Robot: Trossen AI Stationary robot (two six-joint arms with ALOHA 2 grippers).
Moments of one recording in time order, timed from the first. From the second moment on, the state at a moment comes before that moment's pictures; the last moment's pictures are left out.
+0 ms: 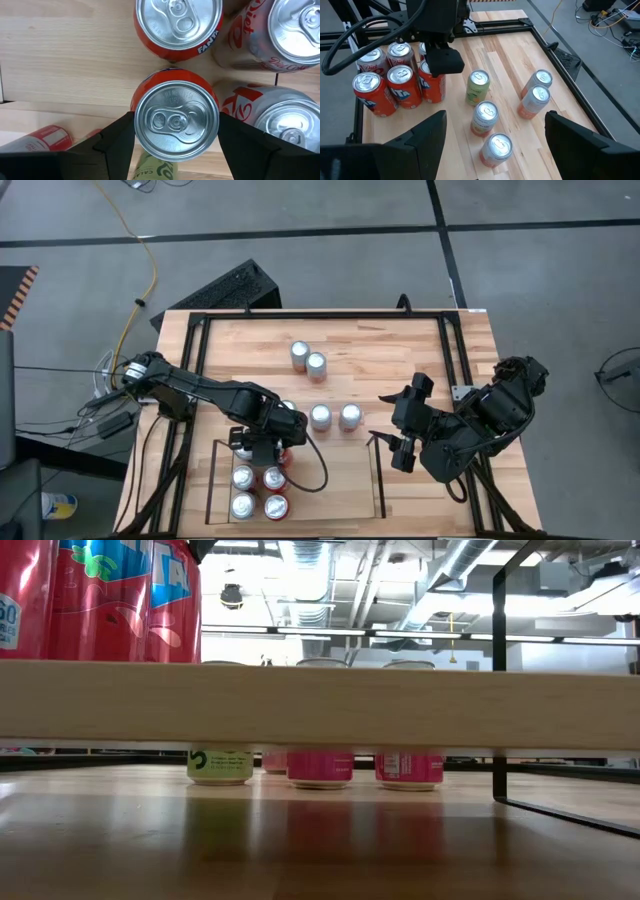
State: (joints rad) left arm -0.30 1.70 1.63 -1.20 0.18 1.16; right arm 0.67 1.71 2.24 -1.49 0.81 0.67
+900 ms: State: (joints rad) left arm -0.30 1.70 1.63 -1.20 0.17 1.10; right arm 0.67 1.71 2.24 -1.49 0.81 0.64
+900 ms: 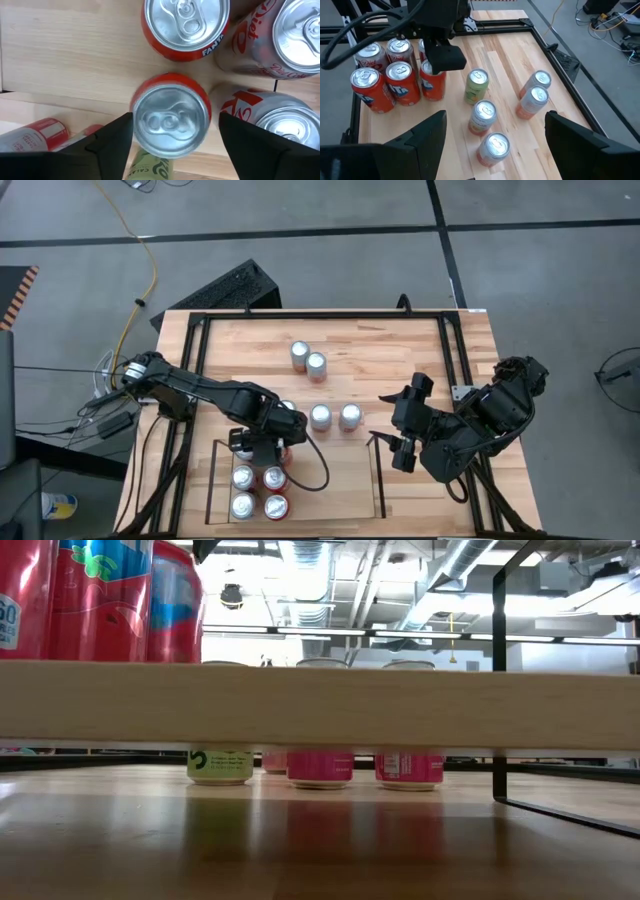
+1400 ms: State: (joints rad) left arm -0.30 1.70 1.67 -1.21 0.00 1.05; right arm 0.67 1.71 2.24 -1.51 0.81 0.65
